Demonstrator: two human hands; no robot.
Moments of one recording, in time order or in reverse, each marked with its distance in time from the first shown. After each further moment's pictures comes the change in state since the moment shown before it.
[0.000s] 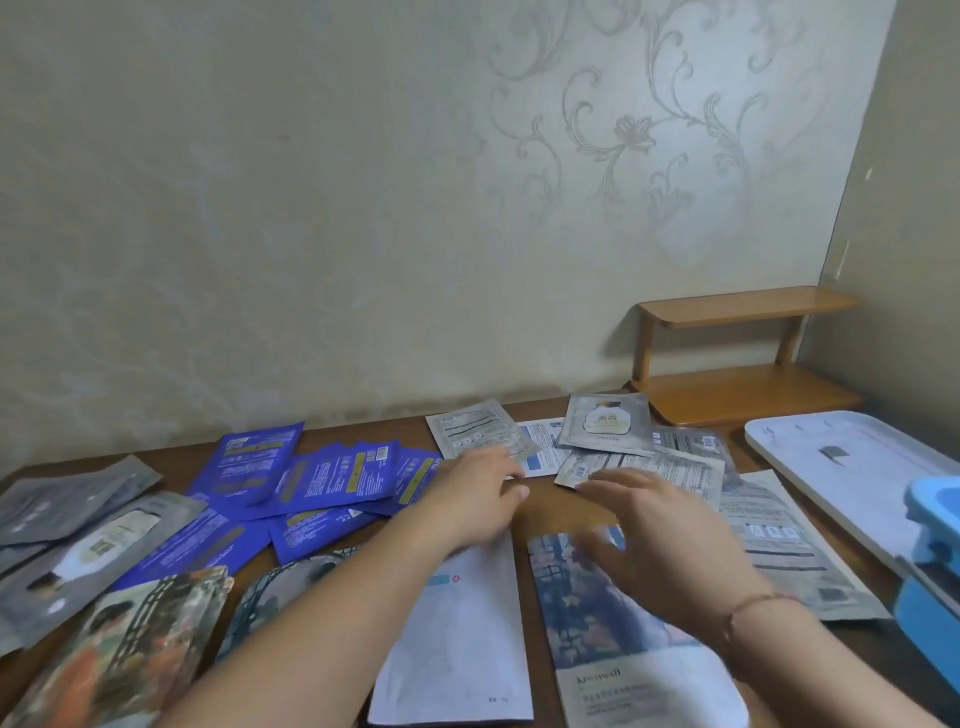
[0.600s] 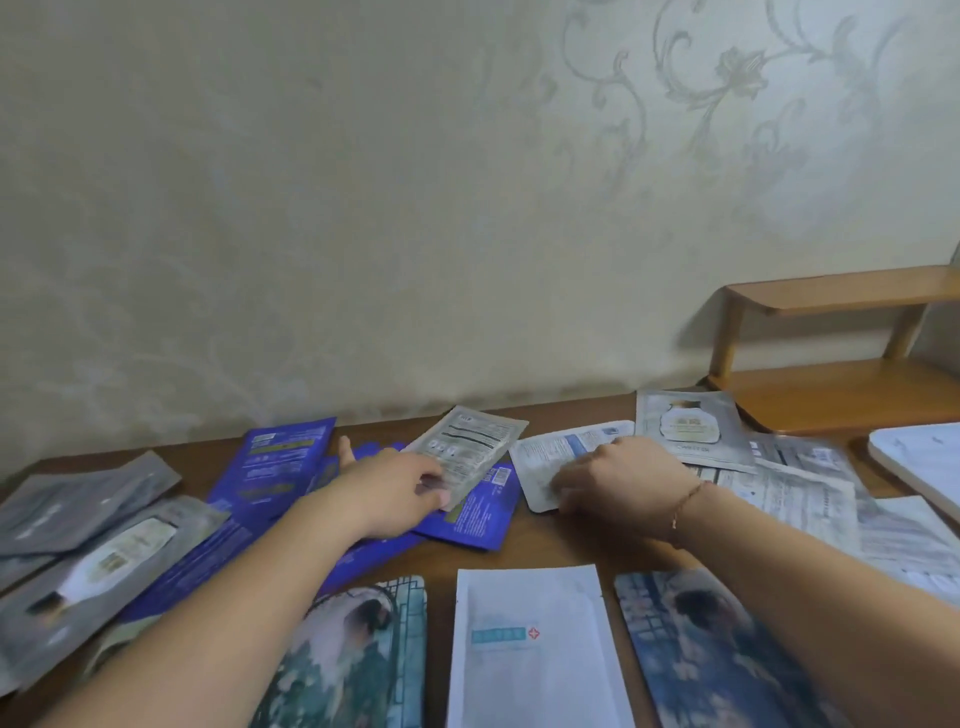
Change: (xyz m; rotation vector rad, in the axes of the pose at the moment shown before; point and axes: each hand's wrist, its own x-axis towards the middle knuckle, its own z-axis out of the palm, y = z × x) left_hand 0.003 -0.133 -0.037 0.186 -0.163 -0.307; right_hand 0.152 0.003 0.079 -0.293 -0.220 -0.388
